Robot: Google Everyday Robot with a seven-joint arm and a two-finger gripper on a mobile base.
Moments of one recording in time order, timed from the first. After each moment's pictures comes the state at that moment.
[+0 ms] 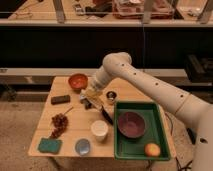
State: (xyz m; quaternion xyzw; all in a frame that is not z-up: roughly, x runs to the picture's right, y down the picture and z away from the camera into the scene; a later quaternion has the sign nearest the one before) arm -0.086 0.002 0.752 0.25 -0.29 -0.90 0.21
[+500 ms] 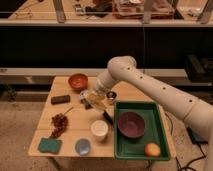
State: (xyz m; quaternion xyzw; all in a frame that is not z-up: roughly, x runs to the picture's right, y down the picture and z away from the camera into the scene) arm -0.067 0.036 0.722 0.26 -0.32 -0.89 0.22
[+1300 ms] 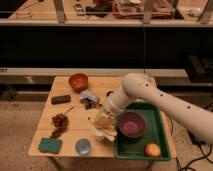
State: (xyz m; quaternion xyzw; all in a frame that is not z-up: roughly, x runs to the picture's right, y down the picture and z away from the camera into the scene) arm -0.031 0.140 0.668 0.25 -0.42 -0.85 0.22
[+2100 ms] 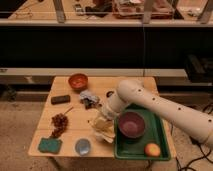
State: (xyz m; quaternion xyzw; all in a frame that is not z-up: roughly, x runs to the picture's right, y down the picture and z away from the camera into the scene) arm -0.034 0.155 0.702 0.23 -0.40 -0.86 0.21
